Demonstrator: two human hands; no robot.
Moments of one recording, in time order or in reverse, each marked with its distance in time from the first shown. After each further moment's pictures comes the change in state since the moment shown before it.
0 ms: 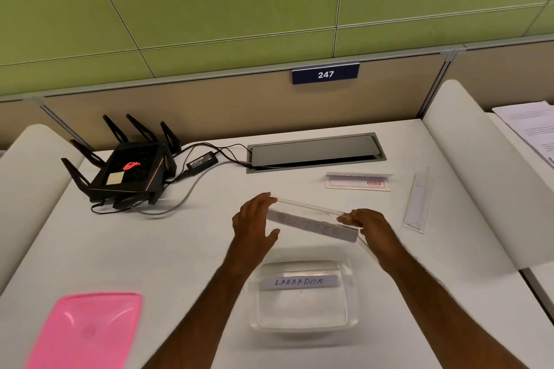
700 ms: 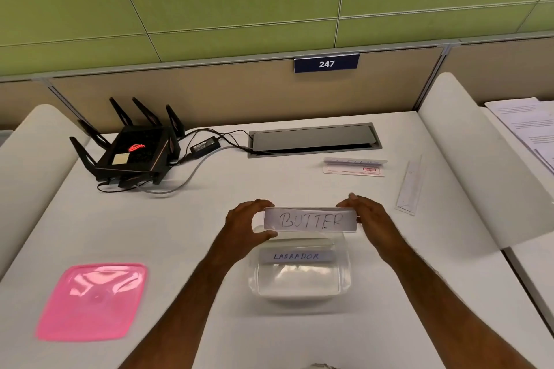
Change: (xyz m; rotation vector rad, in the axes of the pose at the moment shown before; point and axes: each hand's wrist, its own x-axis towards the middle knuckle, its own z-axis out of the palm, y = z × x) left_hand -0.051 -0.001 -0.046 -0.150 -0.105 -0.023; right_hand -0.047 -0.005 -0.007 -0.124 -0.074 -0.218
